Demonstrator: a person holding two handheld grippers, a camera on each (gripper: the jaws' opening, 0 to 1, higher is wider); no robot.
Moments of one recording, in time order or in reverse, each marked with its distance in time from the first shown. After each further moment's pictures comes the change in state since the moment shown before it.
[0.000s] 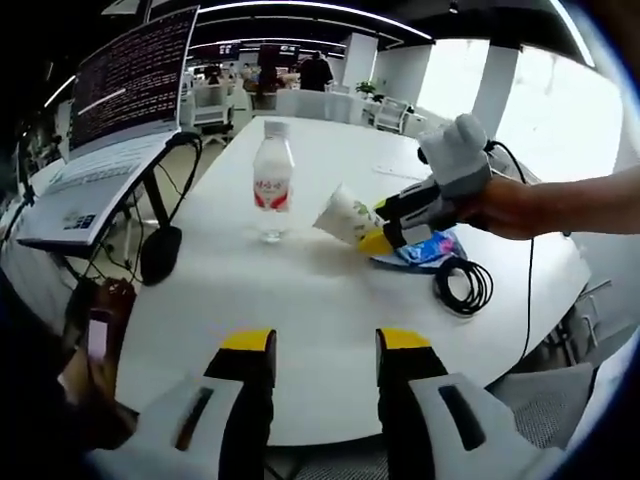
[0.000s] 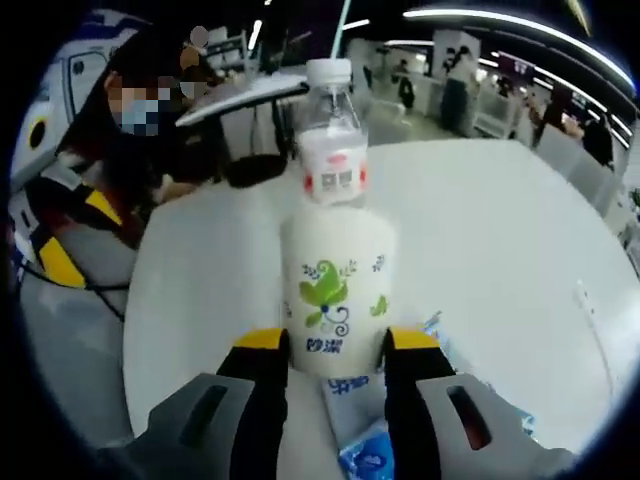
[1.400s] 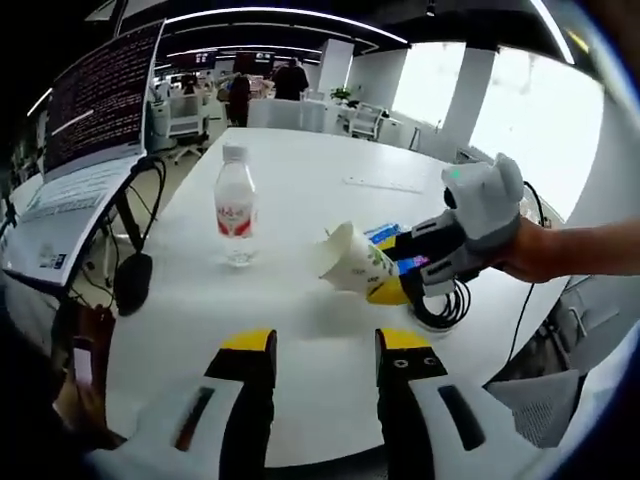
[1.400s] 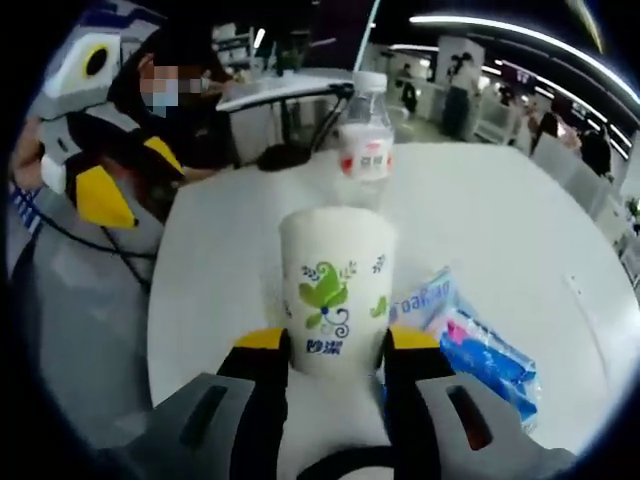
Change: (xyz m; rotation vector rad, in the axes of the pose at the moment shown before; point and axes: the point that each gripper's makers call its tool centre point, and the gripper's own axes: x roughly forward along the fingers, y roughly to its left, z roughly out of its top) left arm 0.007 -0.031 0.027 0.041 -0.030 -0.116; right arm -0.044 0.038 -0.033 -0.051 -0.004 -0.015
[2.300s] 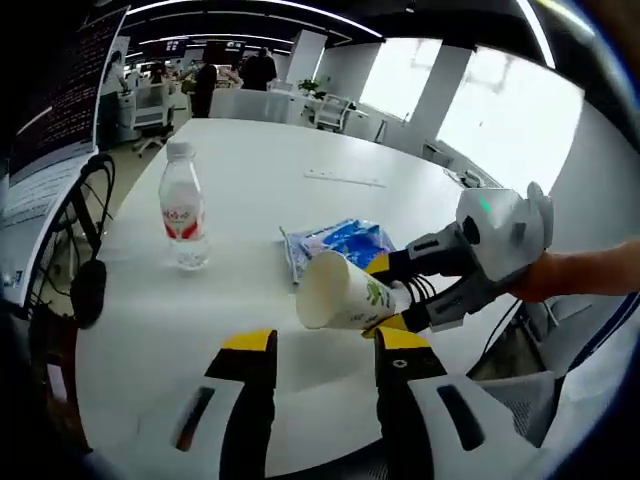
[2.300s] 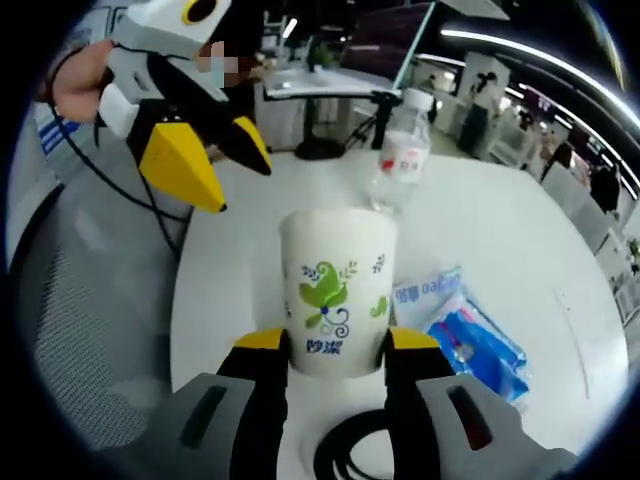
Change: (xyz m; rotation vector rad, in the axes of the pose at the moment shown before) left arm 0.019 -0.035 0.003 0.019 0.054 -0.163; right arm -0.034 0.028 -0.018 -0.131 0.009 0.005
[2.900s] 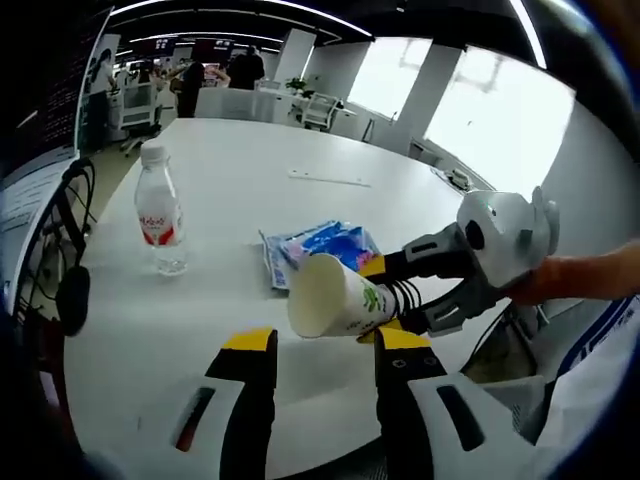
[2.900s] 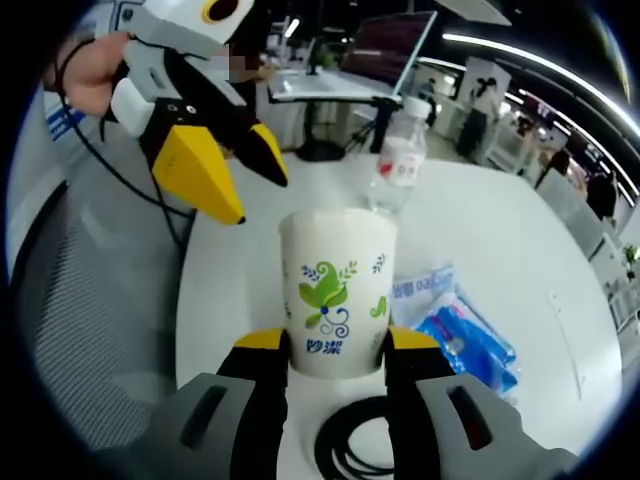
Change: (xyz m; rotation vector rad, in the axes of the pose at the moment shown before) left arm 0.007 -0.017 0.005 -0.003 0.003 -0.055; right arm -0.012 0.005 0.002 -0.030 -0.006 -0.013
